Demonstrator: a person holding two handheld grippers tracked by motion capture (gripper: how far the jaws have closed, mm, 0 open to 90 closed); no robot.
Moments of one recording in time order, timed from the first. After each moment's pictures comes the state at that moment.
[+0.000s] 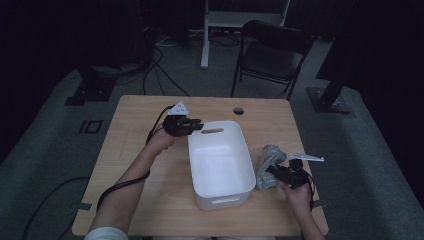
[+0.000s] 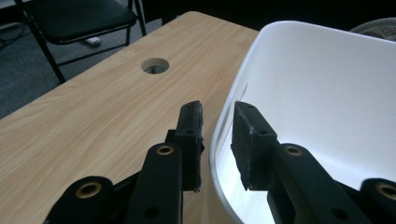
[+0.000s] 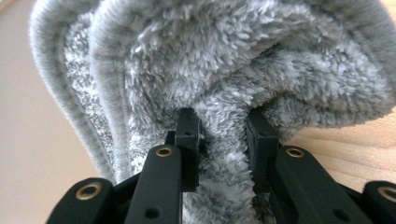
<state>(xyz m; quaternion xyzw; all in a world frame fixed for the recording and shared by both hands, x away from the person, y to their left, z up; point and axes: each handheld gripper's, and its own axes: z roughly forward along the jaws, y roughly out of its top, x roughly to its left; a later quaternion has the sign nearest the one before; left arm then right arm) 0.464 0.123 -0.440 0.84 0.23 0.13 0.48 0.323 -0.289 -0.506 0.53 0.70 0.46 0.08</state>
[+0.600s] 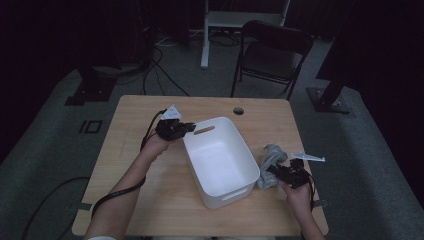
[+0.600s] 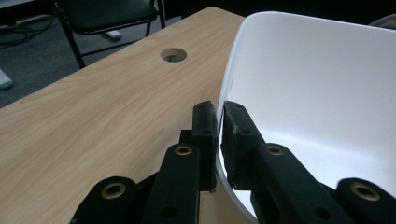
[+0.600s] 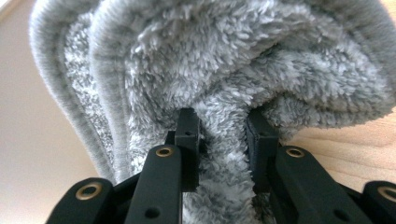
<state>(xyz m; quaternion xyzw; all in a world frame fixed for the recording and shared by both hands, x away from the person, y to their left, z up) 0.444 0.144 -0.443 0.82 0.28 0.15 0.48 0.323 -0.291 -0.505 0.53 0.70 0.47 0.08</state>
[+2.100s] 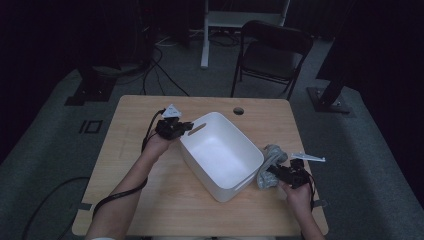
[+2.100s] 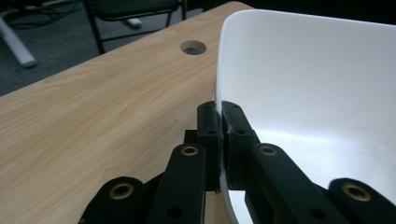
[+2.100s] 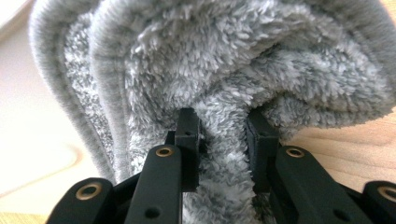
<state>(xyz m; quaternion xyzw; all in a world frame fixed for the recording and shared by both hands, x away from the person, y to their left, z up) 0.440 0.146 -0.441 0.80 0.34 0.17 0.46 0.323 -0.292 -0.506 0.54 0.70 0.47 0.08</state>
